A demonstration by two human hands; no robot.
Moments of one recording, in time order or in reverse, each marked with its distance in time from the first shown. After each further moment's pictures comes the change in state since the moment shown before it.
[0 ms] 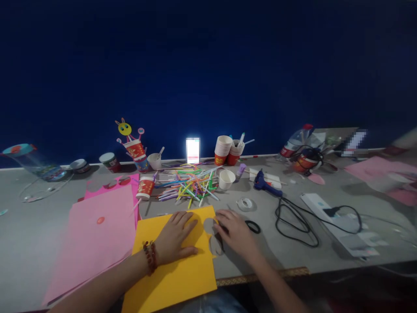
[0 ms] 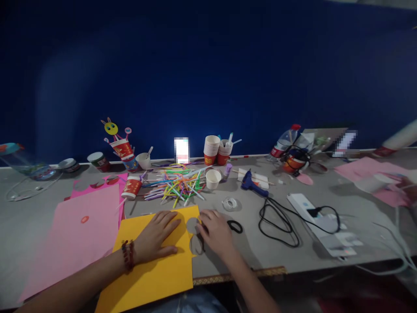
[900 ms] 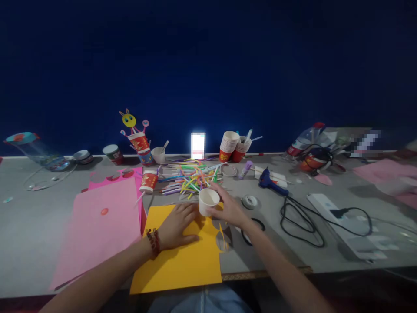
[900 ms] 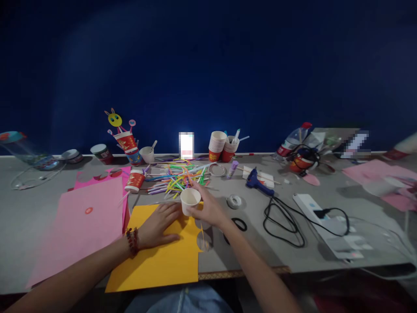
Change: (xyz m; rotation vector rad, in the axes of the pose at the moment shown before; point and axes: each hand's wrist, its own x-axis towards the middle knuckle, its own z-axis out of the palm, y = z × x) left_hand 0.012 -0.017 -0.005 -0.204 0.056 0.012; right_hand 0.071 -0.006 -0.003 0.540 -0.096 -0.009
